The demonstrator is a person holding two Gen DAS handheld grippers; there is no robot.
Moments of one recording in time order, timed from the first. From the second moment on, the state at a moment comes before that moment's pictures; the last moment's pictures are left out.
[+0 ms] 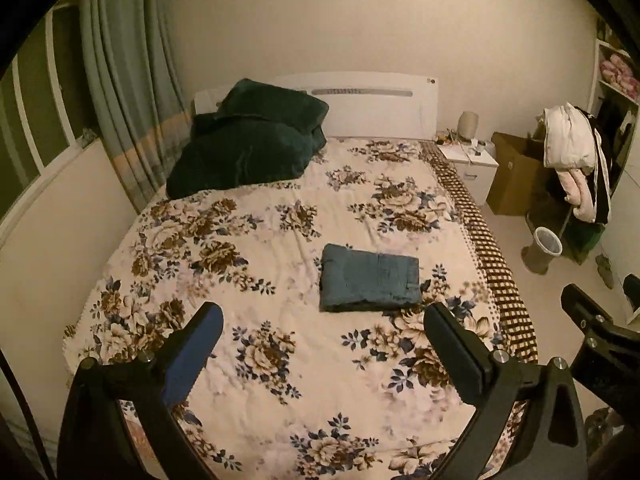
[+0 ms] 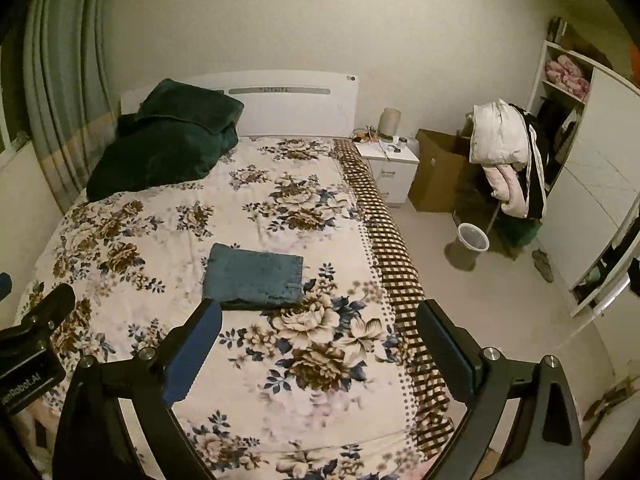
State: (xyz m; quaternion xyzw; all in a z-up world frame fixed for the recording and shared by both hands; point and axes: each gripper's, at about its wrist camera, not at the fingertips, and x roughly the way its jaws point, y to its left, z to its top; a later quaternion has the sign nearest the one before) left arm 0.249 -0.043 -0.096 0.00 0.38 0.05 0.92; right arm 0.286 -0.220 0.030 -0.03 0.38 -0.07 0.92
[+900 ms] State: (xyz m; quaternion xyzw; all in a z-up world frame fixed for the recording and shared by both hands) left arm 0.258 -0.042 -0.102 0.00 0.39 0.05 0.92; right arm 0.295 -0.222 0.001 -0.01 0.39 -0.05 0.92
